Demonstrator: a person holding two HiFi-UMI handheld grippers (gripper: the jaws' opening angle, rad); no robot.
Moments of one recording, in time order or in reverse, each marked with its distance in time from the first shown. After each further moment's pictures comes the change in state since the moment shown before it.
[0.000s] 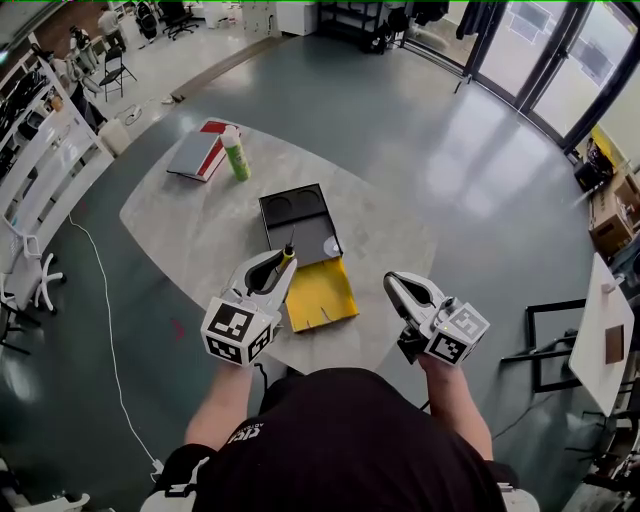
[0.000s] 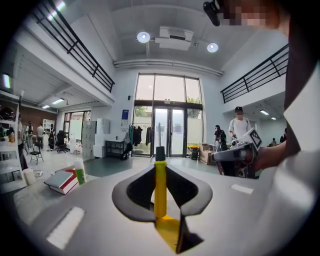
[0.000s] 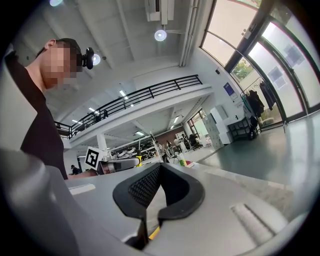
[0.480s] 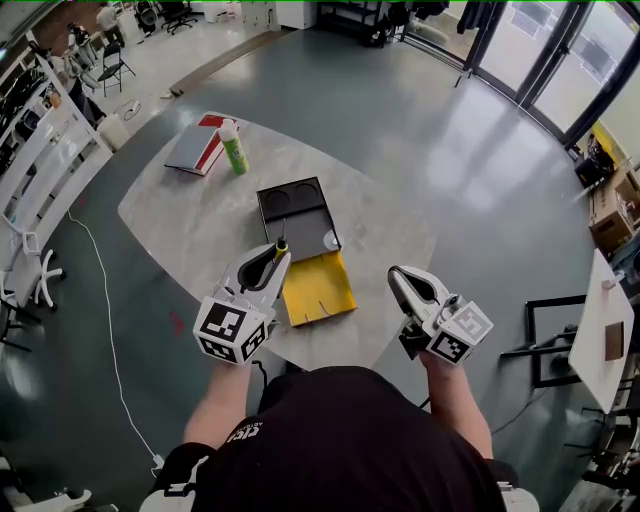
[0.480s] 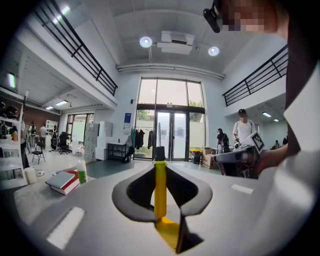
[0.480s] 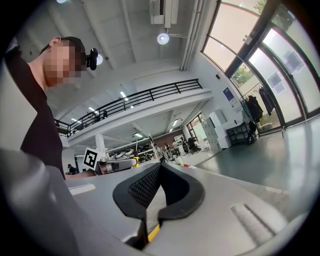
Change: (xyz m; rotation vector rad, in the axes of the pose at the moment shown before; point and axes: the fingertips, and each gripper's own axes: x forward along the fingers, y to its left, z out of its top) left arm -0.006 0.003 0.010 -0.013 -0.049 0.030; right arm -0.009 -0.002 0.010 -0.033 -0.032 -0.020
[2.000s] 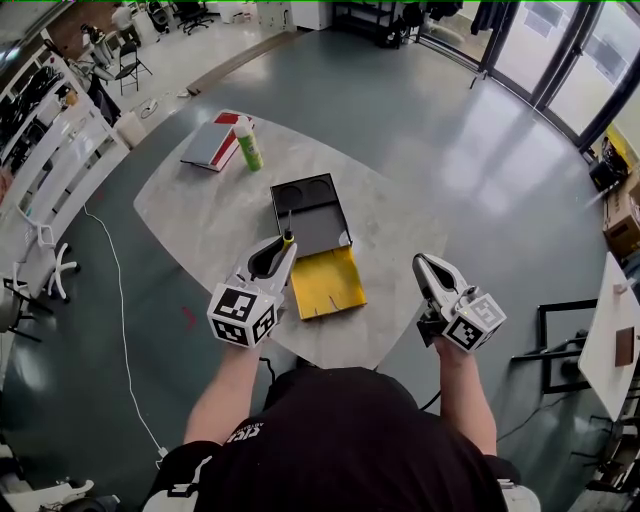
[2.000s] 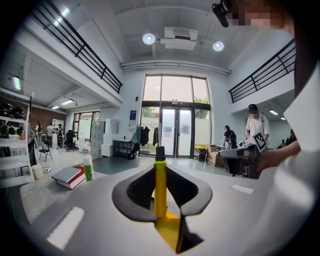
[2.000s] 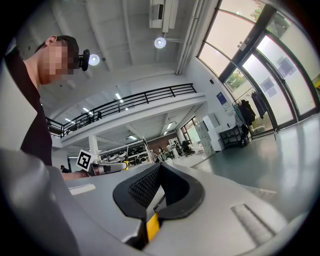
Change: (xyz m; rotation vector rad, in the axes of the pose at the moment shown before) left arm 0.002 0.010 -0.025 -0.016 0.045 0.062; right arm -0.022 -0.043 -0.007 0.011 -0.041 -0.070
